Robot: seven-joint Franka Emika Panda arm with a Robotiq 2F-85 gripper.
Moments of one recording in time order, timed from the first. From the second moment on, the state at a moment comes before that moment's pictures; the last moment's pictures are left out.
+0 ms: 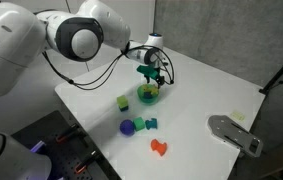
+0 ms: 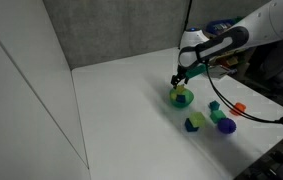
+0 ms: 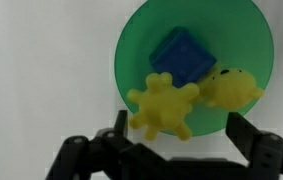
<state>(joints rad) 0.05 1.00 -0.03 -1.30 -0.06 2.29 0.05</state>
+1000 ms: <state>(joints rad) 0.05 1.04 -0.04 -1.23 -0.06 2.28 0.04</state>
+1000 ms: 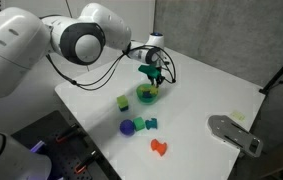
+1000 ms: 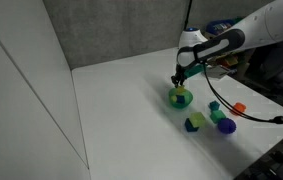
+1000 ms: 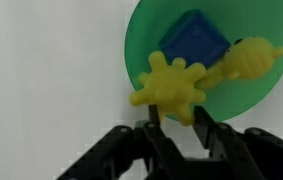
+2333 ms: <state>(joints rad) 0.05 0.99 -0.03 -1.22 -0.06 2.27 0.03</state>
